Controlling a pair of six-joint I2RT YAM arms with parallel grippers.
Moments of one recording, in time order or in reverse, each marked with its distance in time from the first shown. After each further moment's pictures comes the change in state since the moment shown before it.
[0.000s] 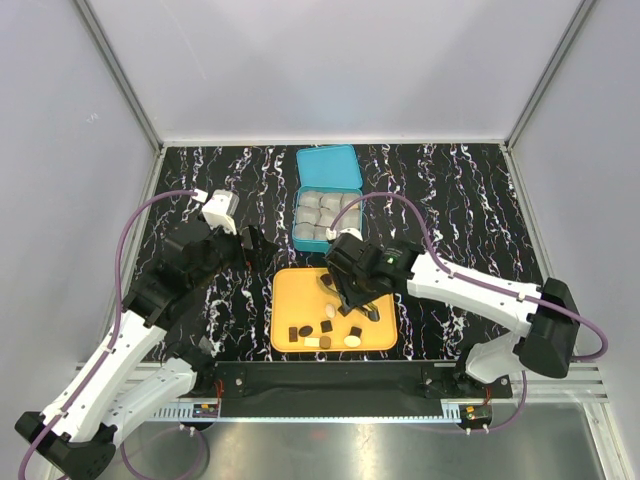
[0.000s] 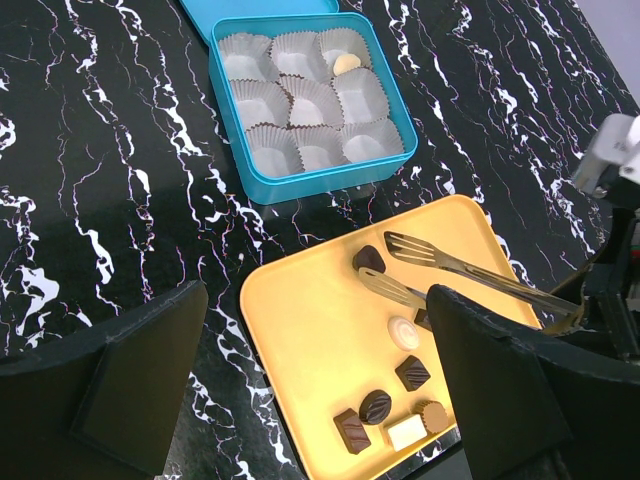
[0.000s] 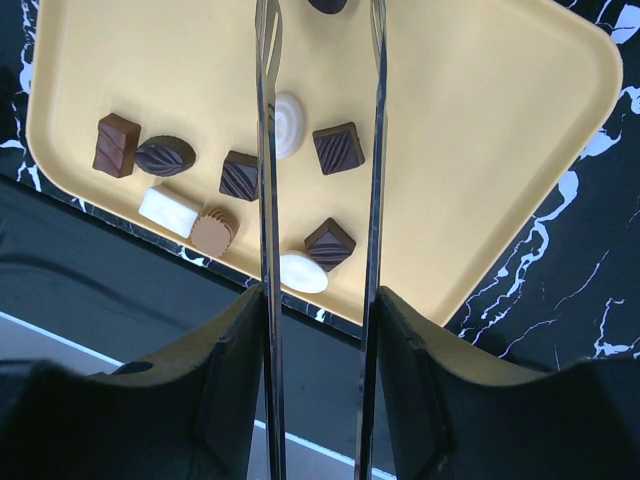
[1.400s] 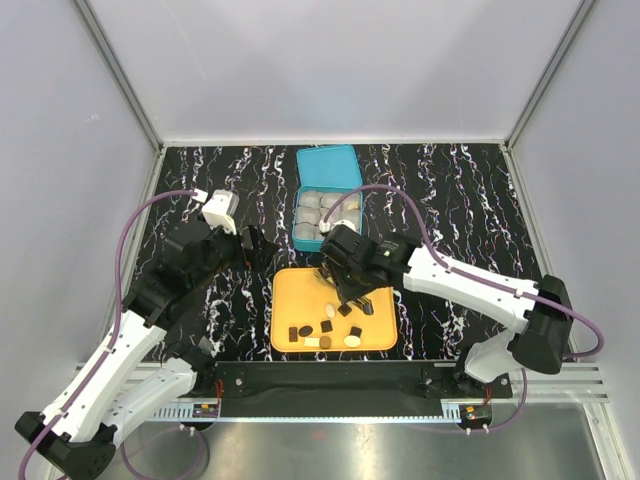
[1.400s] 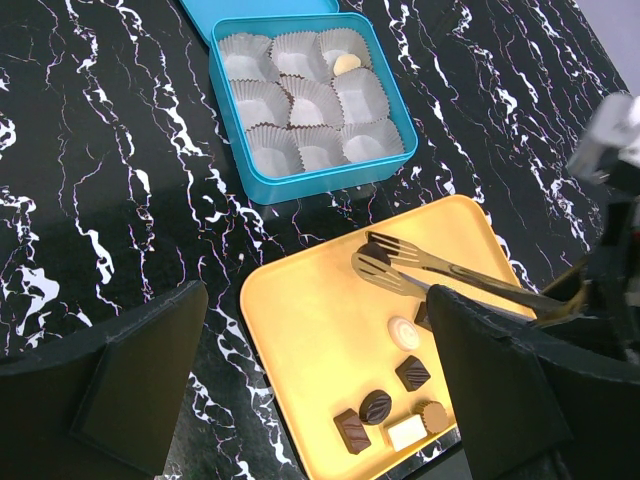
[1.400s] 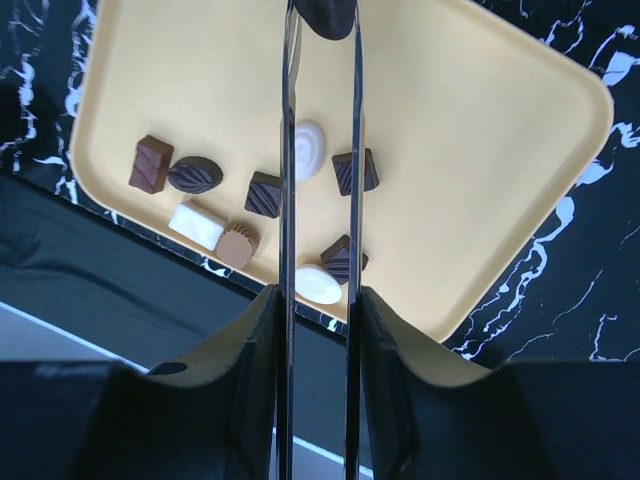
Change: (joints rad) left arm 0.000 0.000 0.000 0.000 0.000 0.000; right arm 0.000 0.048 0.078 -0.012 0.001 -0.018
